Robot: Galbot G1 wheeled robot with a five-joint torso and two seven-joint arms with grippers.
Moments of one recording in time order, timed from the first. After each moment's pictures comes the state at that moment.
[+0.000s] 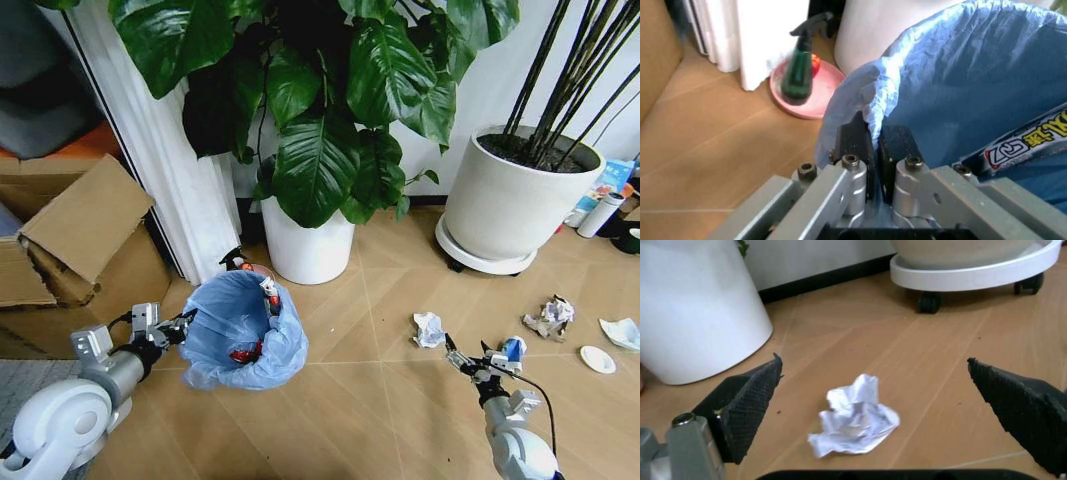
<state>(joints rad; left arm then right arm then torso) 1.49 -0.83 -0.66 -2.11 -1.11 0.46 -0.20 -1.34 1.20 0.57 1.35 0.64 0.27 -0.17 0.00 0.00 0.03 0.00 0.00</state>
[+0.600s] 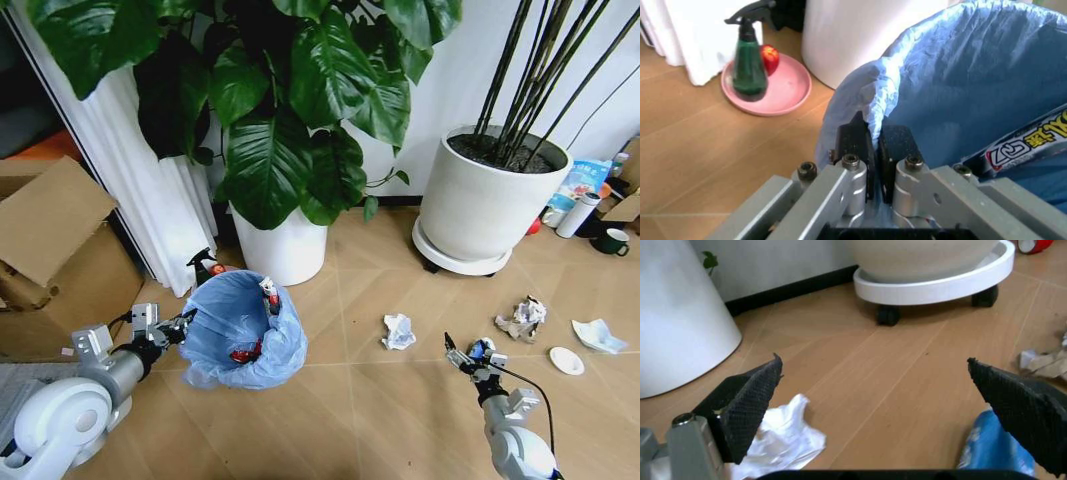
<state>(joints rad) 1.48 -0.83 -0.66 -2.11 -1.11 0.46 -0.20 -1.34 1.20 0.57 1.34 0.64 0.27 -0.17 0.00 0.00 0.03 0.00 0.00</state>
